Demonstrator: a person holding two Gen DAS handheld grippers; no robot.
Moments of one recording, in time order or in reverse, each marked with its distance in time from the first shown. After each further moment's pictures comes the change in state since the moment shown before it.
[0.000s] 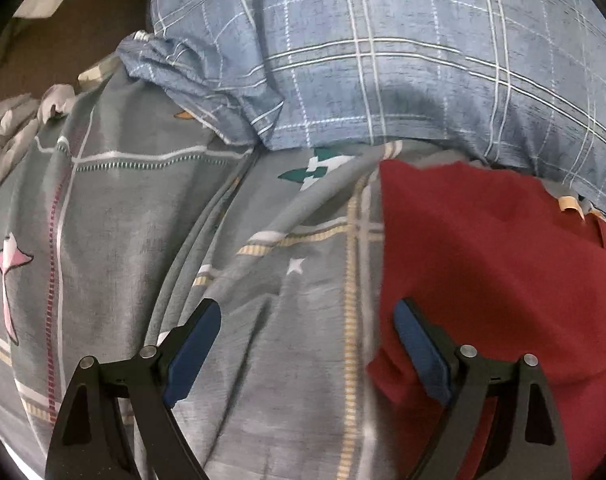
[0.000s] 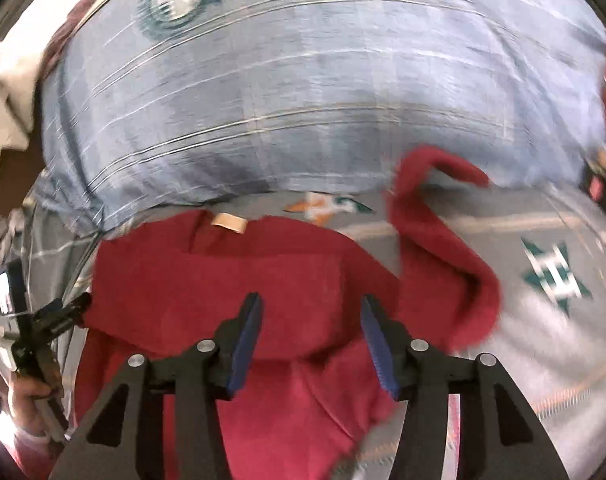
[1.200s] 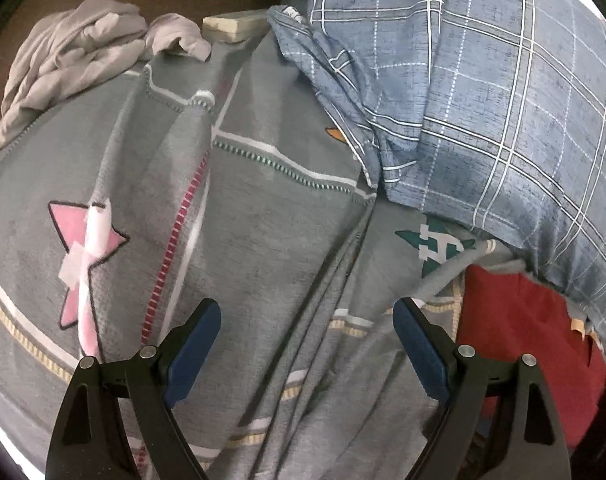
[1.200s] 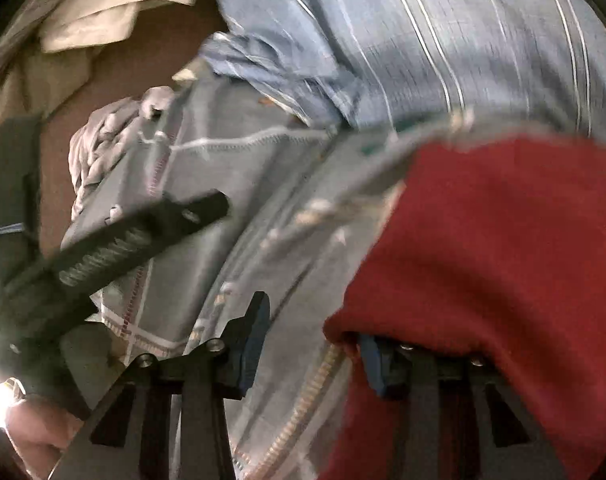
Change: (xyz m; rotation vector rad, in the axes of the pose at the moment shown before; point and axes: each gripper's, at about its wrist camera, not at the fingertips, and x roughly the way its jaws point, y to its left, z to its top) left arm -0.022 0.105 0.016 -0.367 -0.029 0.004; right arm 0.132 0.257 -0.035 -0.155 0.199 0.598
